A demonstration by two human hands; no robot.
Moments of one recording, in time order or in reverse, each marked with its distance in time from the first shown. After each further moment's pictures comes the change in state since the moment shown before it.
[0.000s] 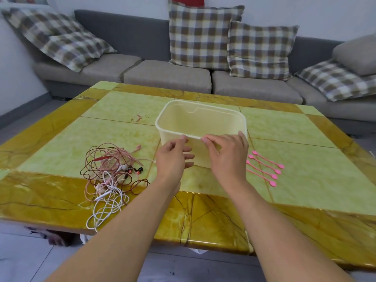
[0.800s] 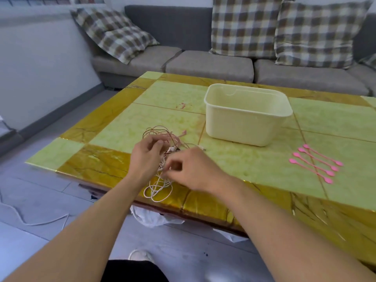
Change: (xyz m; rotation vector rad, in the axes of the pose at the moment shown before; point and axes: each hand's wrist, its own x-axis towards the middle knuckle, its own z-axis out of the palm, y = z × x) left_hand 0.002 0.022 -0.177 0.476 0.169 0.250; right_hand -0.055 -0.138 0.043 0.373 -0.865 -0.307
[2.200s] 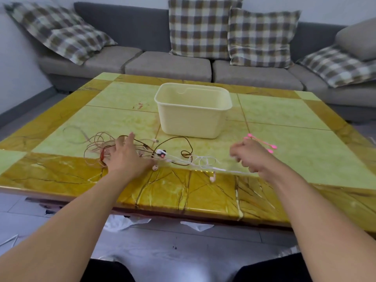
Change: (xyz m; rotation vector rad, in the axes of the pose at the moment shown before) left_hand 0.000 -0.001 0.063 0.901 -0.207 -0.010; right_hand -0.135 0.115 -0.134 0.307 0.369 0.873
